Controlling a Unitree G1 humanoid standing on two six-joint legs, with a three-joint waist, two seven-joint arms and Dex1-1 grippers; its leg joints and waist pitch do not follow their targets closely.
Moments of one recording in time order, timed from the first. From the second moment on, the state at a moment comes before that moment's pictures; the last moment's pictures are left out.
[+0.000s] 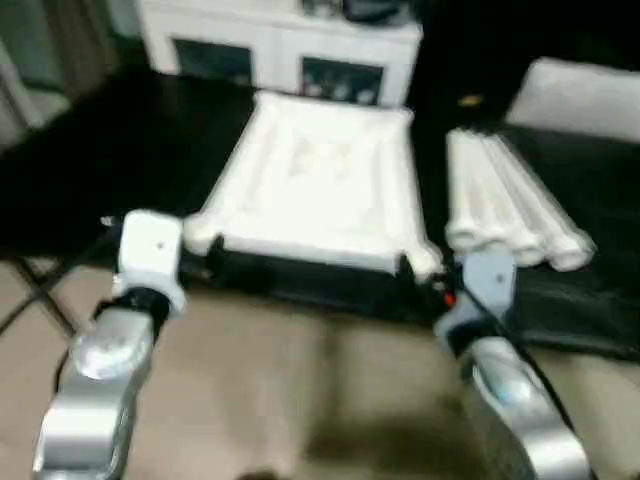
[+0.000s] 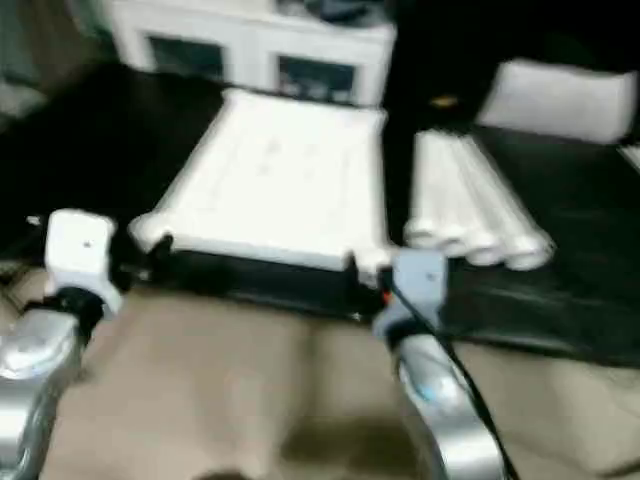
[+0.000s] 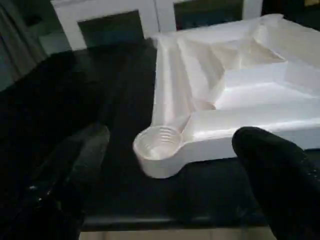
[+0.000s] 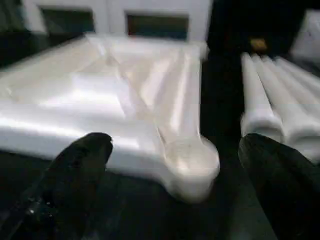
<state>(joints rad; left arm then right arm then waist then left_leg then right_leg) -0.05 0.28 0.04 -0.42 -0.02 0.57 -0.15 0.09 -0.10 0.11 -0.38 0.10 0.44 -0.11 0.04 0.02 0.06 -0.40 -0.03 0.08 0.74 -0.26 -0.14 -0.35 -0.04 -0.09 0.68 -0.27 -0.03</state>
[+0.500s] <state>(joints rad) -0.07 0.20 -0.02 -0.37 -0.03 0.59 -0.14 0.09 -0.08 0.03 -0.38 0.08 0.47 -0.14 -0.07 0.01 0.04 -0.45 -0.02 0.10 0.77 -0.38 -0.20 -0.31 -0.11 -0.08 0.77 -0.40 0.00</state>
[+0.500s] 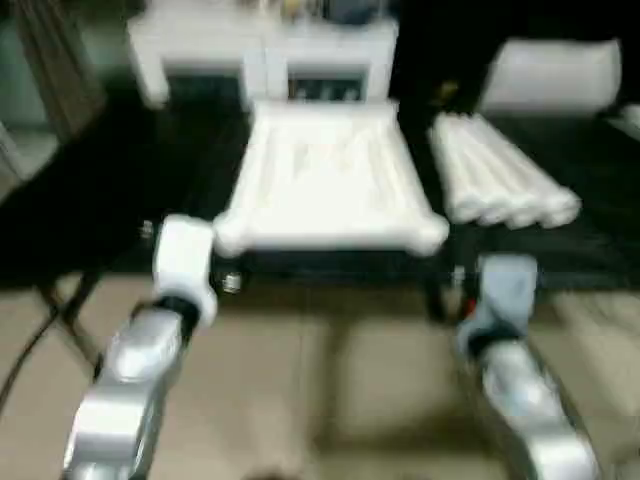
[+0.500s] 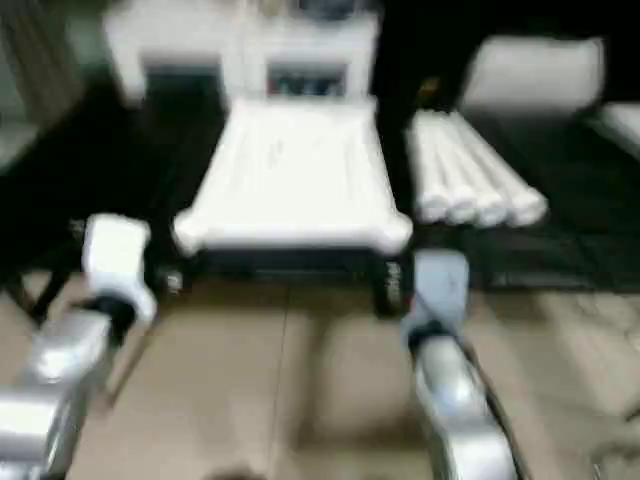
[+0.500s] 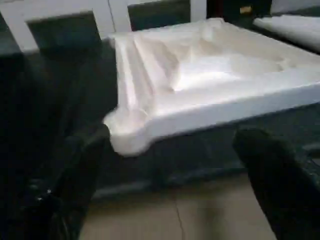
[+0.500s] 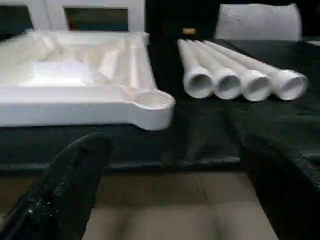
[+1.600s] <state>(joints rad) -0.08 0.17 -0.03 -0.38 -0.04 0.56 -0.13 -0.08 -0.06 0.01 -0.35 0.16 0.59 -0.04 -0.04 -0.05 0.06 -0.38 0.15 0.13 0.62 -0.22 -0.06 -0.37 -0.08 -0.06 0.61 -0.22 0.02</state>
